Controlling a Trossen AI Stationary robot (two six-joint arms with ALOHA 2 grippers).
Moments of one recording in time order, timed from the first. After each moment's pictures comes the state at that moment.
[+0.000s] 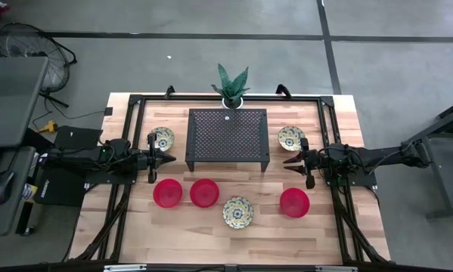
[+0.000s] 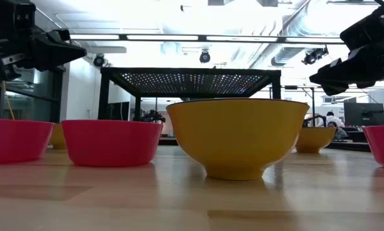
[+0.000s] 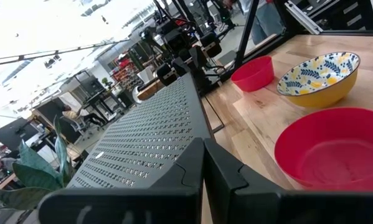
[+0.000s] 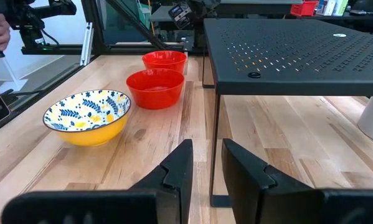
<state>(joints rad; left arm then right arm) -0.03 0.01 0.01 0.00 -0.01 0.59 0.05 0.22 0.01 0.03 0.00 0.03</state>
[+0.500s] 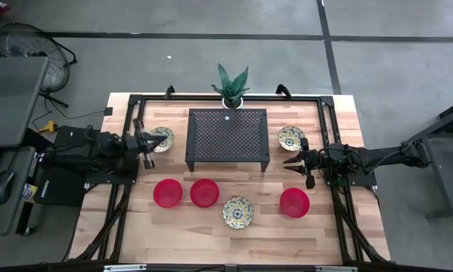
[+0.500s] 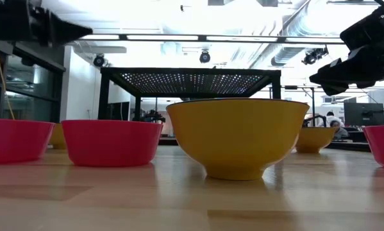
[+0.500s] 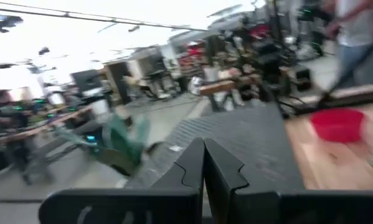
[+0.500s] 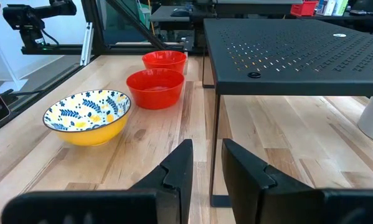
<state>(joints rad) -0.03 0.01 0.21 -0.03 -0.34 0.33 0.05 0.22 0.01 0.03 0.00 0.03</state>
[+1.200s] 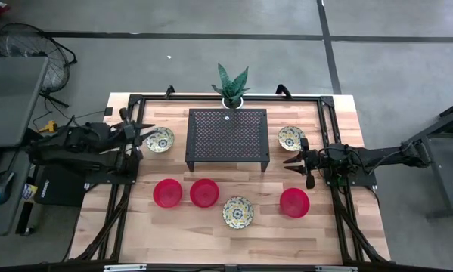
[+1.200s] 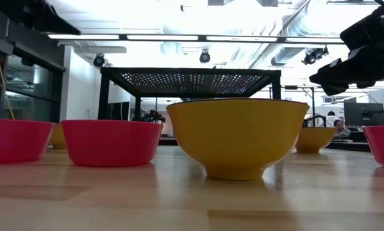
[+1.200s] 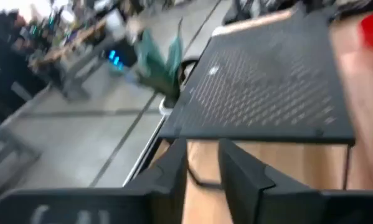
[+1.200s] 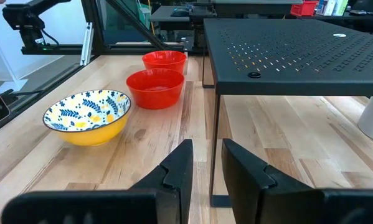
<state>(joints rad) -0.03 0.24 0.63 -0.69 -0.54 0.23 0.05 0.22 0.01 0.03 0.00 0.03</state>
